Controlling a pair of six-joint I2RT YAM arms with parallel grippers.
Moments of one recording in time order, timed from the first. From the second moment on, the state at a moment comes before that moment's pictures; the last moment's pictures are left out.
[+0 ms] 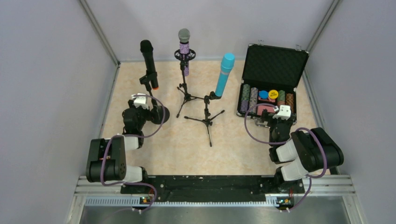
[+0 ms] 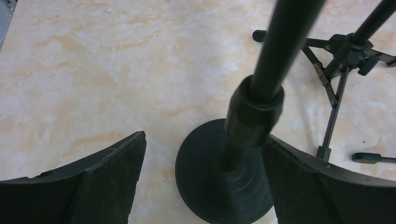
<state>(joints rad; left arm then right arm) 0.09 1.40 0.33 0.87 0.27 0.06 0.17 1.50 0.05 1.43 0.41 -0.07</state>
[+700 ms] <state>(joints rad) 0.09 1.38 0.25 1.00 0.30 0.07 0.17 1.50 0.05 1.43 0.40 -0.07</state>
